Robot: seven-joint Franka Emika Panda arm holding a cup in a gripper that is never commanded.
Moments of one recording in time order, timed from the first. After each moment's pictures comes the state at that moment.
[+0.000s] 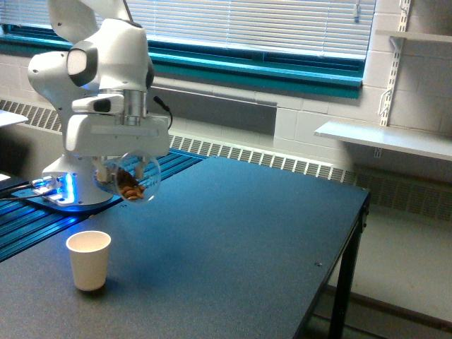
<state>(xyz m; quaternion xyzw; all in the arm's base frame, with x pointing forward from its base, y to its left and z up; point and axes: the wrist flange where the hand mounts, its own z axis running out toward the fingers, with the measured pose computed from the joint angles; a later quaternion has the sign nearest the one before) 0.294 -0.213 0.300 0.82 -0.55 0.13 0.06</state>
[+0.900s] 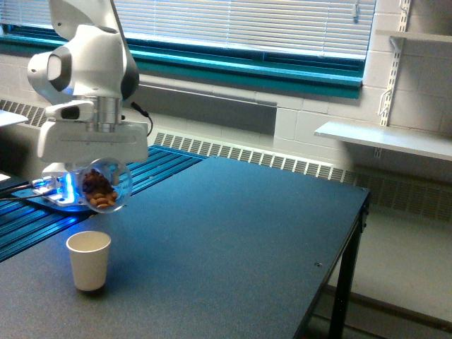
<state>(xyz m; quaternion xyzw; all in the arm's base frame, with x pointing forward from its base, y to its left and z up) 0.255 -0.241 0.285 0.79 -0.60 0.11 0.05</state>
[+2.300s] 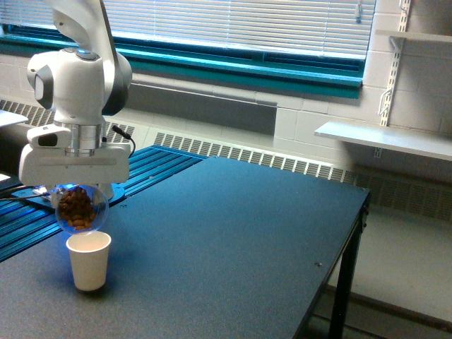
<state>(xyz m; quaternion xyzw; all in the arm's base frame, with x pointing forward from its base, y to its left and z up) 0.223 -0.252 0.238 0.77 -0.63 0.05 0.05</state>
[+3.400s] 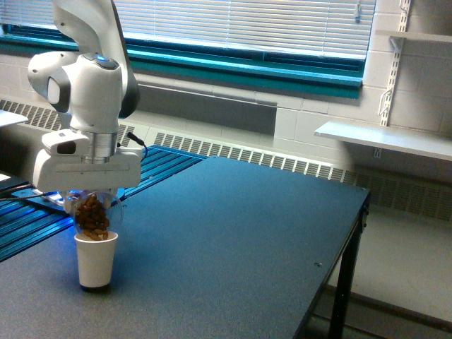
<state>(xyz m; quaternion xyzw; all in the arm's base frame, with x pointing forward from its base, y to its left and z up) 0.252 -0.243 0.230 0.80 -0.60 0.01 0.06</state>
